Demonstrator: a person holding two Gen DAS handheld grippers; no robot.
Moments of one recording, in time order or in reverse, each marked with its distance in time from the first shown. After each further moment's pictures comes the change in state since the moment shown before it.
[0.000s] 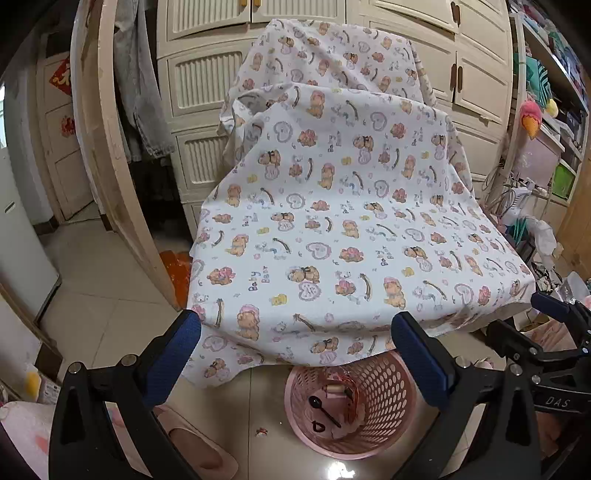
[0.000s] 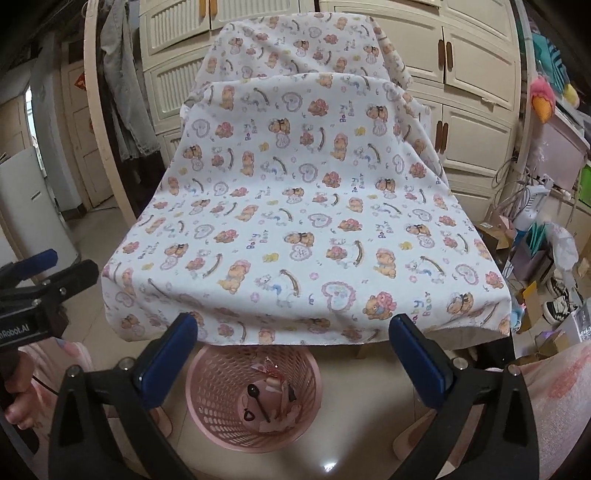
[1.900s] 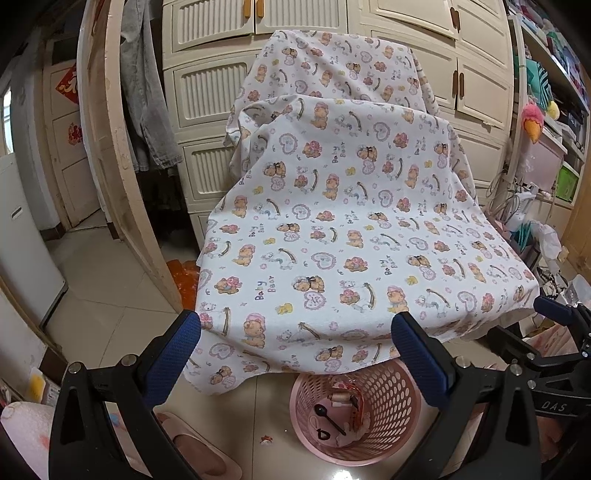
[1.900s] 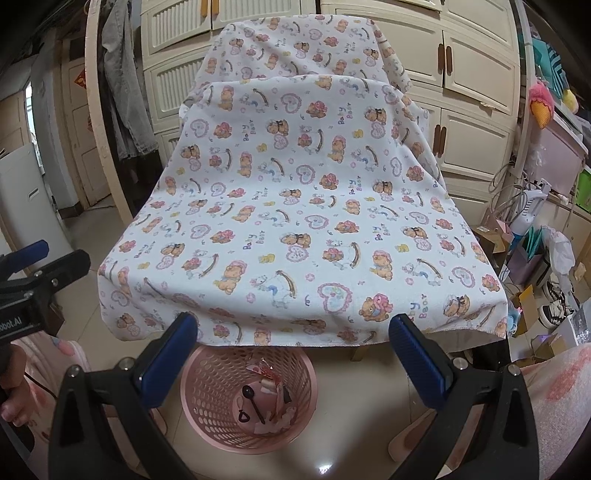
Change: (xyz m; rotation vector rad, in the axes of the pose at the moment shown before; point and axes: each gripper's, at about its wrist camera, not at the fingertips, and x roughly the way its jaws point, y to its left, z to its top) left arm -0.007 0.000 0.002 0.008 -0.041 0.023; right arm 0.001 -0.002 -0.001 -0.001 -0.006 -0.011
